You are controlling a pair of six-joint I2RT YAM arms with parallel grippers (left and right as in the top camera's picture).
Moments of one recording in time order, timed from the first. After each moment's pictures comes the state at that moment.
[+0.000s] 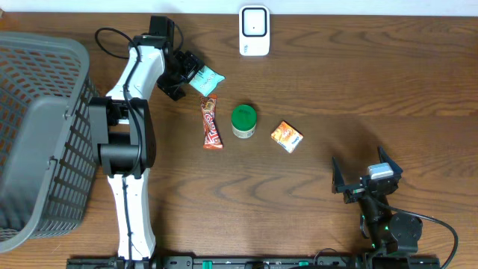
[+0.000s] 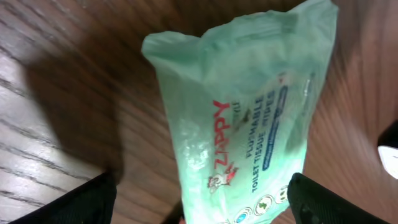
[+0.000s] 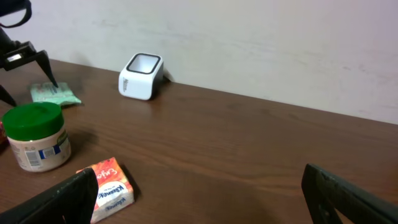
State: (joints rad) left arm -0.06 2.37 1.92 -0.86 0.32 -0.91; right arm -0.03 0.01 0.01 -0.05 -0.23 -0.11
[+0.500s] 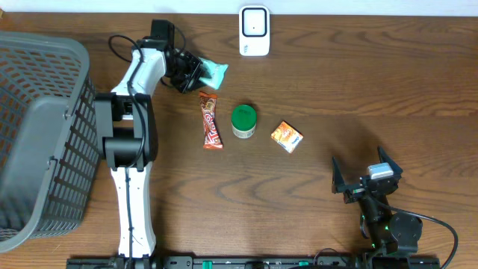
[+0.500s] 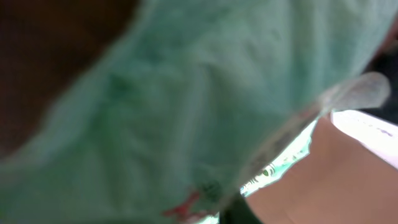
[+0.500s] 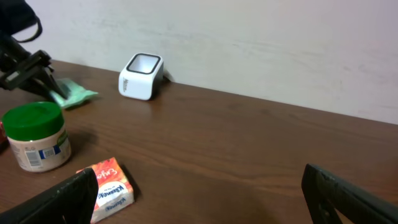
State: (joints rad) left arm -0.05 2.49 1.97 -0.76 0.68 -0.92; right arm -0.03 0.01 0.01 -0.05 -0.23 -0.11
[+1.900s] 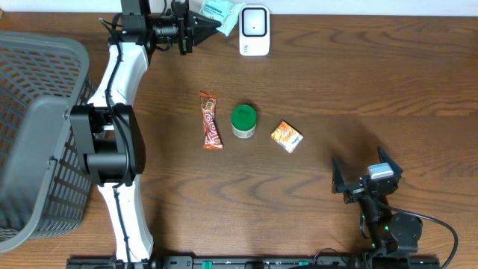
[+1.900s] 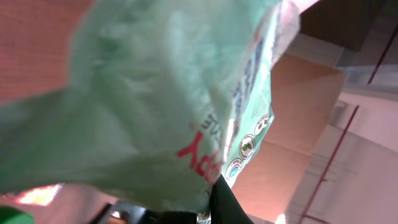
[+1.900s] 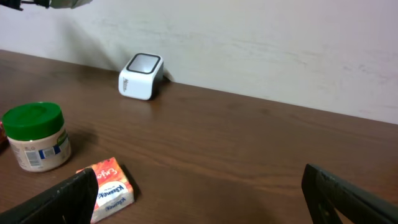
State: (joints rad) left arm 0.00 2.27 1.91 -0.19 1.34 -1.32; right arm -0.03 0.01 0.01 -0.05 -0.23 -0.11
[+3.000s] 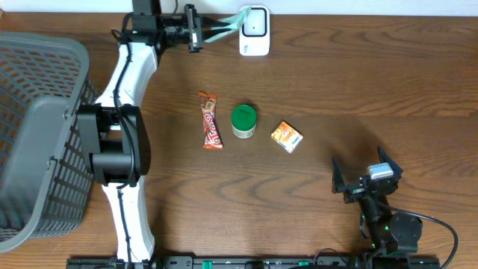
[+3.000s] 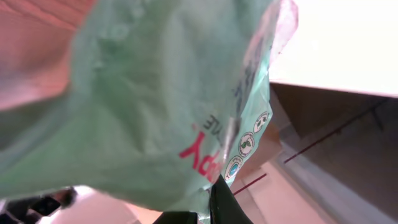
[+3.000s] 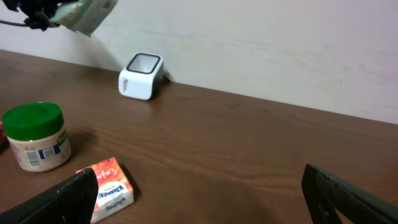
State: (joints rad) left arm -0.05 2.27 1.91 -0.17 1.29 -2.05; right arm -0.03 0.01 0.01 -0.05 -0.23 -0.11
